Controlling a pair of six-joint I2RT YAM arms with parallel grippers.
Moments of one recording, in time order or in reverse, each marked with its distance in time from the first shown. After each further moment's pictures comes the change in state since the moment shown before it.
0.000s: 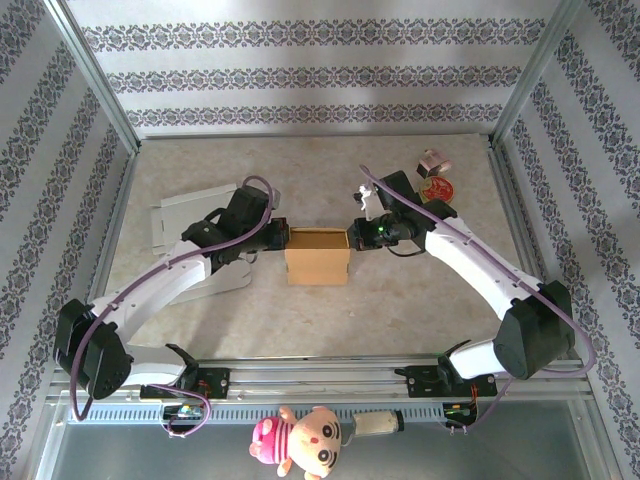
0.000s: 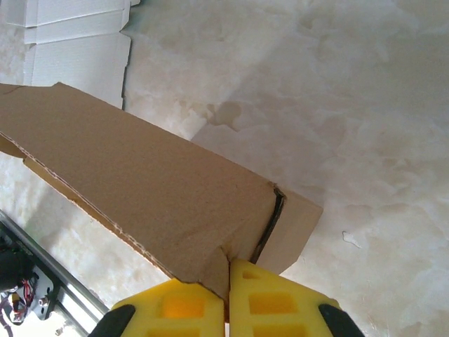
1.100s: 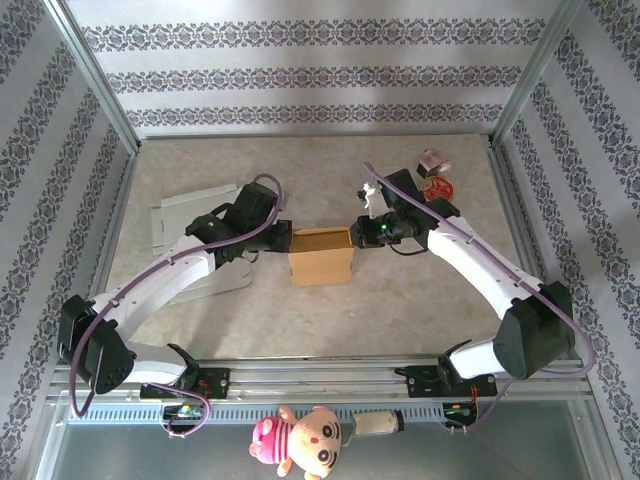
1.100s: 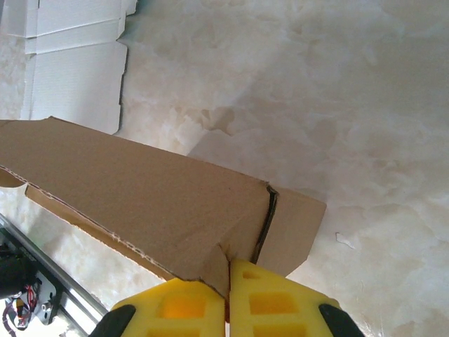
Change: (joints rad) left arm -0.031 0.031 0.110 -0.142 -0.009 0.064; right arm -0.032 0.002 0.011 -0.009 -0.025 0.002
